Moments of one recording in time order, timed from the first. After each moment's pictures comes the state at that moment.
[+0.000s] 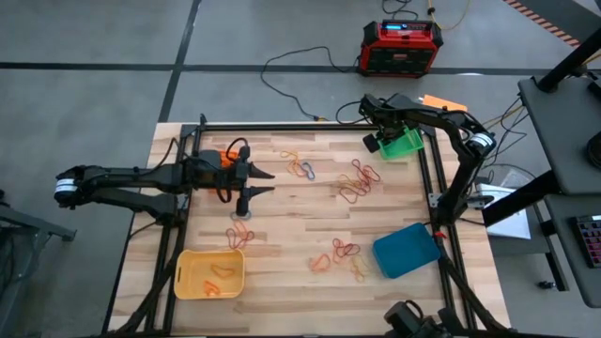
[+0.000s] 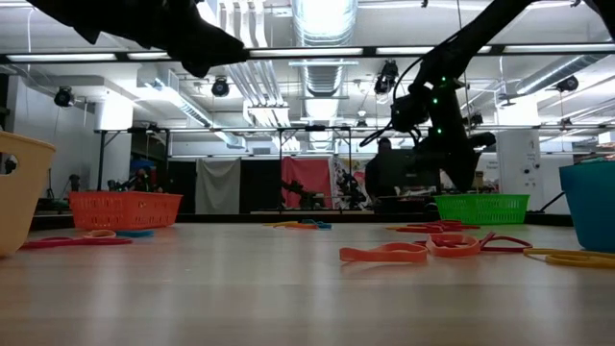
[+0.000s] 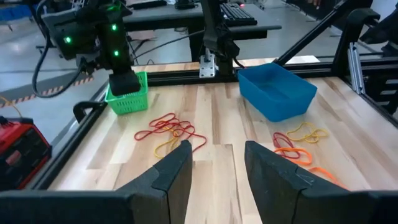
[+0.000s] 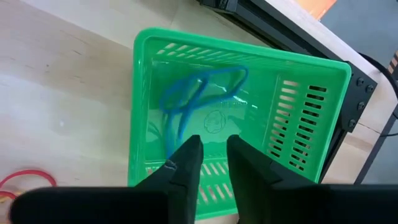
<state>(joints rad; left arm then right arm) 0.15 0.97 0.63 0.09 0.09 0.10 -0.85 1.79 1.28 -1.07 0.34 0.29</state>
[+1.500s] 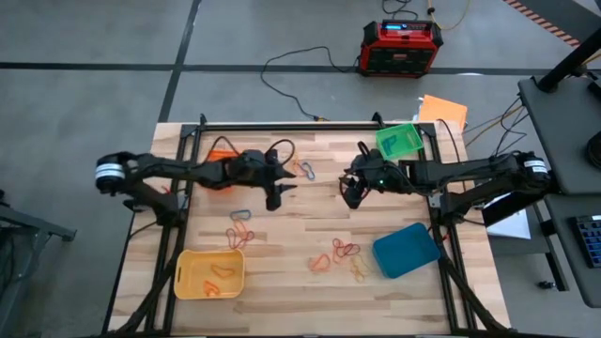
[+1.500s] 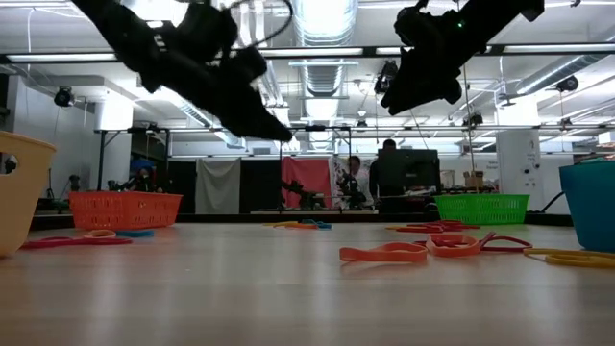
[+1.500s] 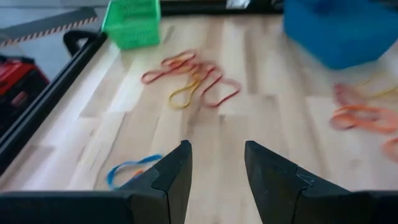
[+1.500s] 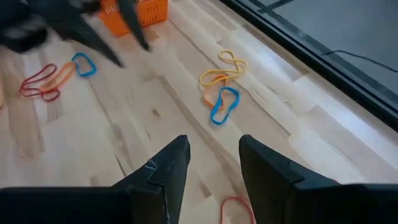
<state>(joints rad) 0.25 1.47 0.71 0.27 0.09 0.13 -0.06 1.23 0.85 -0.29 0.34 0.37</state>
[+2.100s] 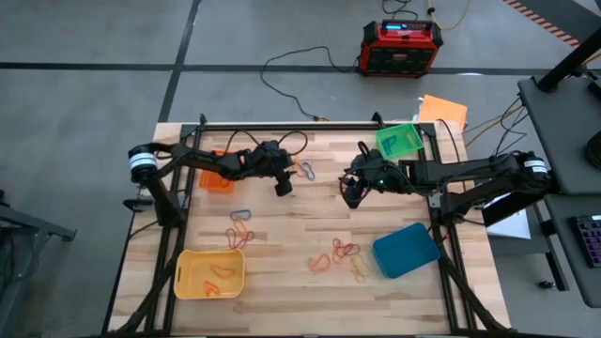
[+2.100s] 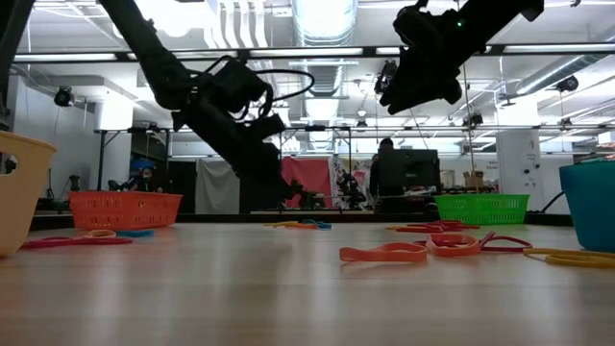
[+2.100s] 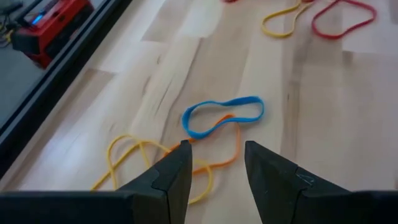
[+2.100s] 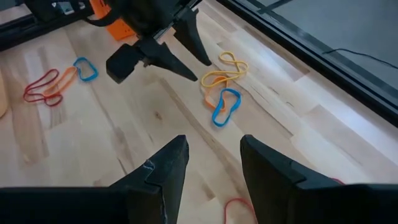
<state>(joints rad) 0.38 1.74 0.79 0.29 -0.04 0.16 -0.06 1.23 0.85 -0.29 0.34 0.39</state>
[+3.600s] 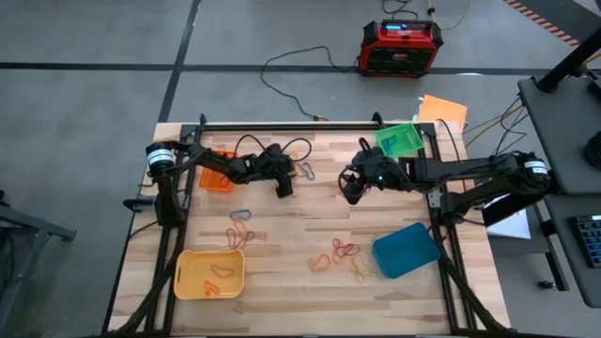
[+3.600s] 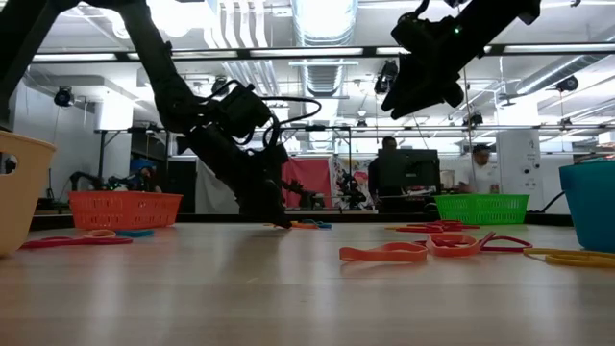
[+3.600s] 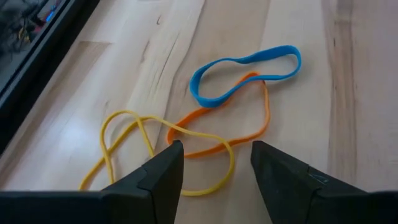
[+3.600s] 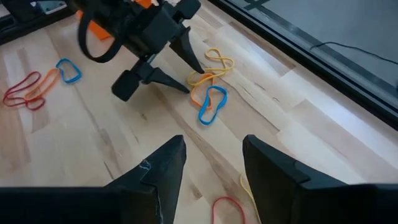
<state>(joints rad) 0.39 1.89 0.79 0.39 -0.11 0.27 -0.10 1.23 0.85 -0.31 0.34 0.39</state>
